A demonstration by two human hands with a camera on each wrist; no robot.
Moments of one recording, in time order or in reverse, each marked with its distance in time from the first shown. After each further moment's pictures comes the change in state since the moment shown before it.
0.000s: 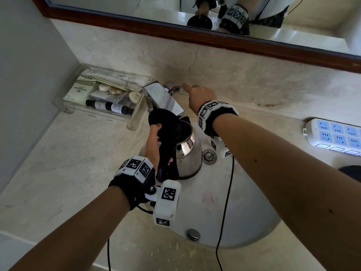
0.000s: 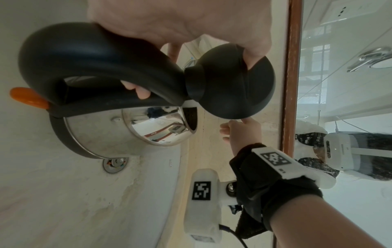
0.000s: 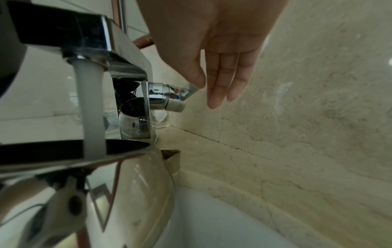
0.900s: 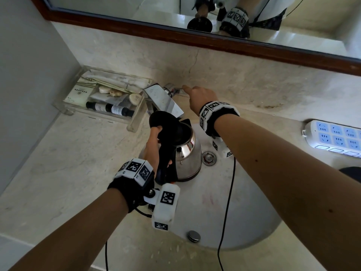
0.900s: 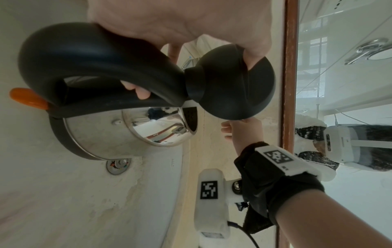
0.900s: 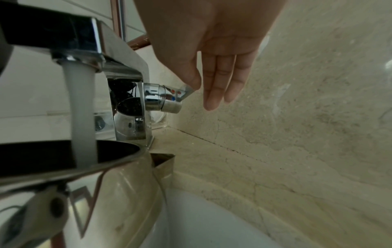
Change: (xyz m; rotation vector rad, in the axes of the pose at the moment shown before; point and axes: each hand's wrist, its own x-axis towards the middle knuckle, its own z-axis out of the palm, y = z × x) left_hand 0.006 -0.003 -0.004 0.042 -0.033 -0.008; right_hand 0.002 0.003 -0.001 -0.028 0.001 -0.019
